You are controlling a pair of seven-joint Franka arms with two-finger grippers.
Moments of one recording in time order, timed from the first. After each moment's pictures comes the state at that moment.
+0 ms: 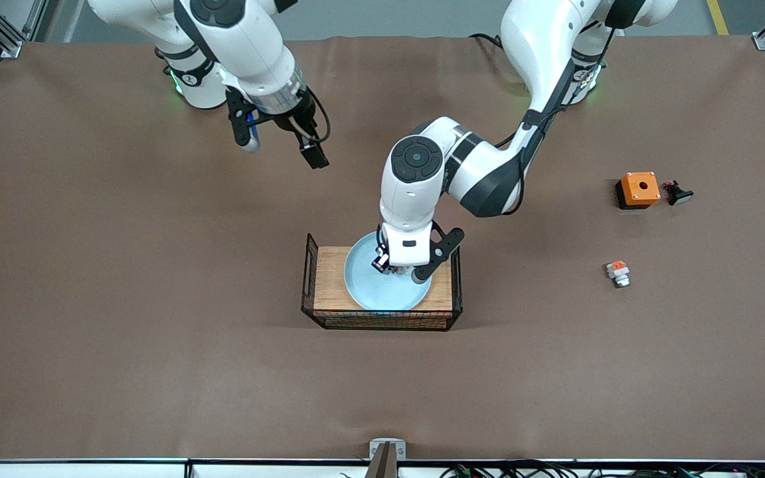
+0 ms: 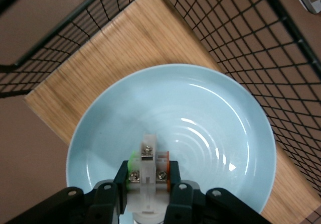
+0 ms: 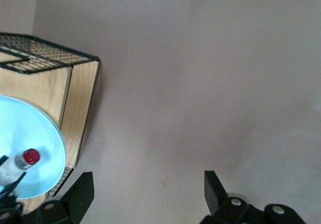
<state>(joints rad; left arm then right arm) -0.72 0.70 0.01 -1.23 0.01 2.07 -1.54 0.42 0.02 0.29 -1.92 0.19 2.00 1.90</state>
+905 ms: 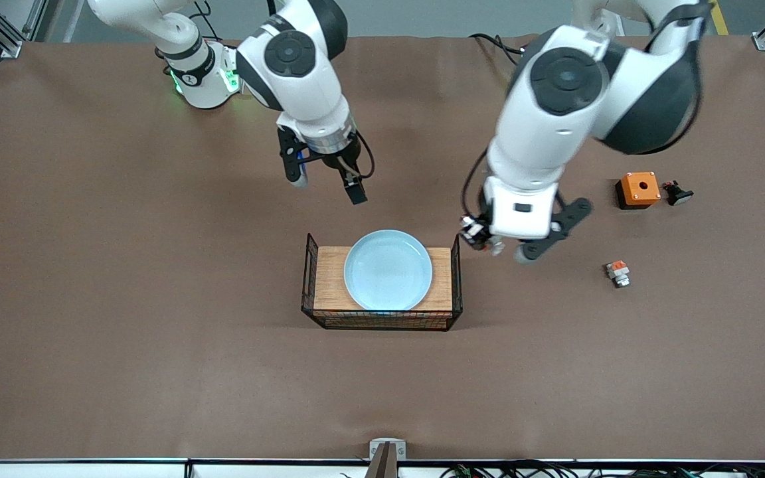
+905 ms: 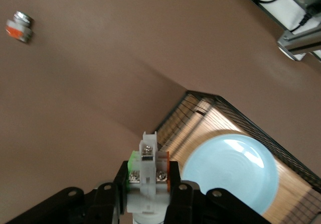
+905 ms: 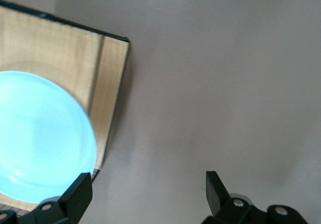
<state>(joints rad) -0.53 0.41 0.02 -1.22 0.01 1.69 -1.14 0.52 0.28 0.29 -1.74 -0.01 2.16 2.10</state>
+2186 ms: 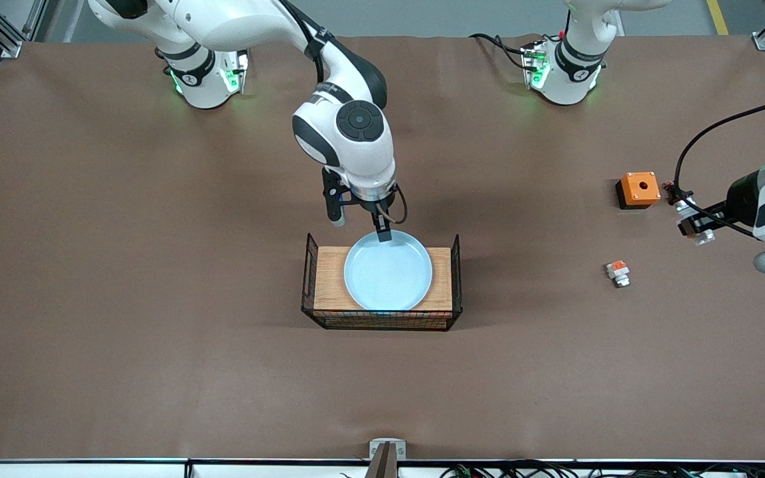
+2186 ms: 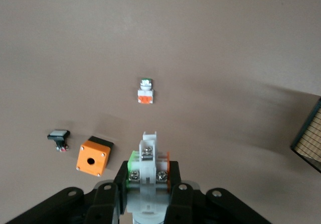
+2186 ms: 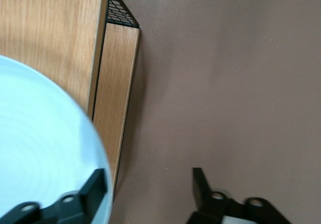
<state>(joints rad) -0.04 0.23 0.03 -1.47 0.01 1.59 -0.32 0.58 0.59 0.27 -1.50 -0.17 2.15 2.29</state>
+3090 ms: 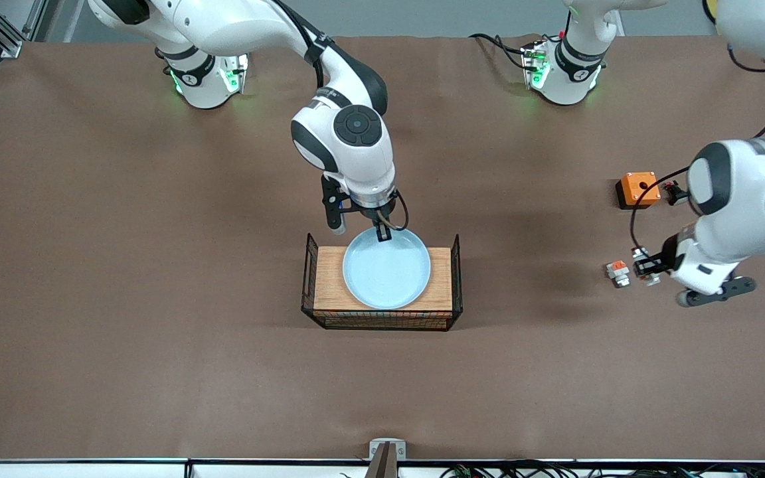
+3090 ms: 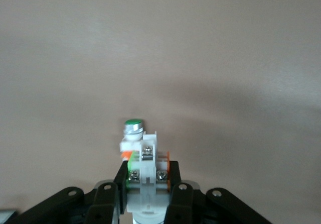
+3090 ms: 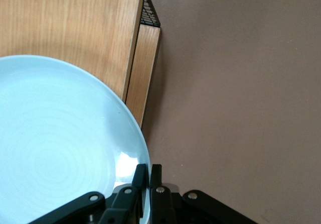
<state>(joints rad) -0.02 0.35 0.02 -1.90 0.02 2.24 -0.23 0.58 0.61 0.26 -1.45 -0.17 2.15 2.25</state>
